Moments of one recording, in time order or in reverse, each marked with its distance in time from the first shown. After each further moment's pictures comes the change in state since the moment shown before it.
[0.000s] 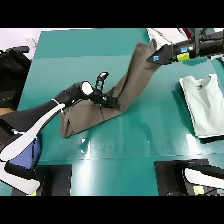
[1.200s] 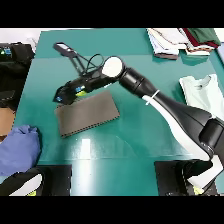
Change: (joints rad) left arm 0.533 0.631 0.127 0.375 -0.261 -0.022; right arm 0.711 -0.470 0.320 0.029 -0.301 -0.021
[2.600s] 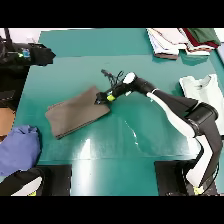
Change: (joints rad) left arm -0.207 0.008 -0.005 -0.054 0.026 0.035; right arm -0.253 -0.132 -0.283 0.047 -0.044 0.066
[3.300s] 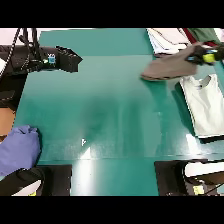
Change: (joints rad) left arm -0.194 -0.010 -0.001 -0.011 0.076 -0.019; right arm -0.909 0.352 0.063 -0.325 0.236 0.090
